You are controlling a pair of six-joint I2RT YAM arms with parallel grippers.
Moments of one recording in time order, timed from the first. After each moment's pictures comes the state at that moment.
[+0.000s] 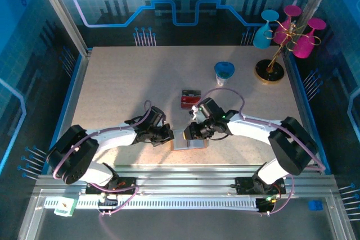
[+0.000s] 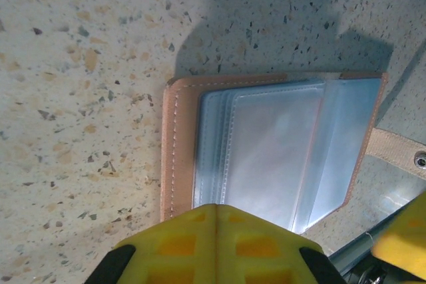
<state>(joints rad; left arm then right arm) -0.63 1.44 0.58 -0.14 0.34 -1.02 0.71 1.54 0.79 -0.27 -0.56 0.62</state>
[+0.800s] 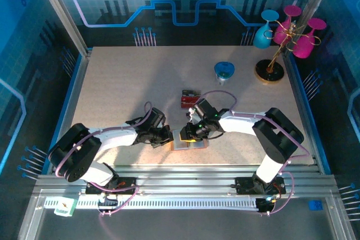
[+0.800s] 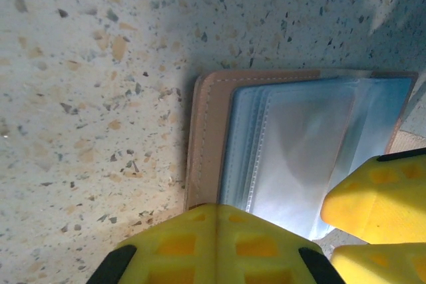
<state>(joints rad) -0.63 1.46 0.57 -0.13 0.34 -1.03 0.72 1.69 0.84 -0.24 -0.60 0.69</state>
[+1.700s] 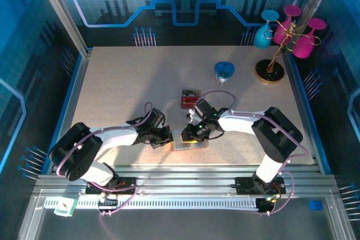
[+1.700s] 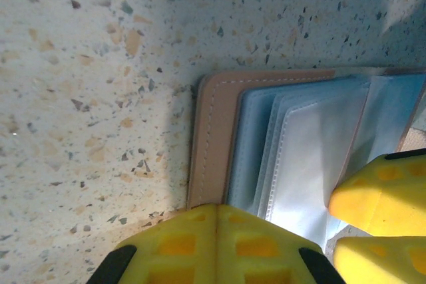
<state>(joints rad) -0.63 1.47 0.57 -0.14 0.34 -1.03 0.72 1.70 0.86 -0.31 -0.57 0.64</state>
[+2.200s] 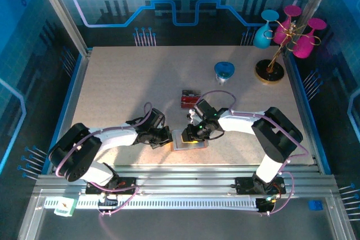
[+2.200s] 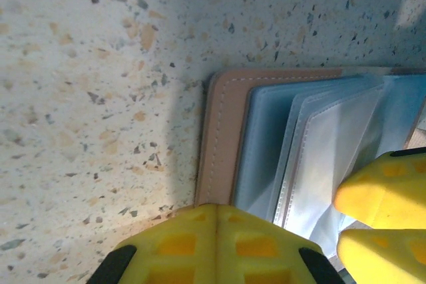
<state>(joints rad) -0.63 1.46 0.57 -0.16 0.33 -1.03 0.71 1.70 0.86 -0.32 -0.56 0.63</state>
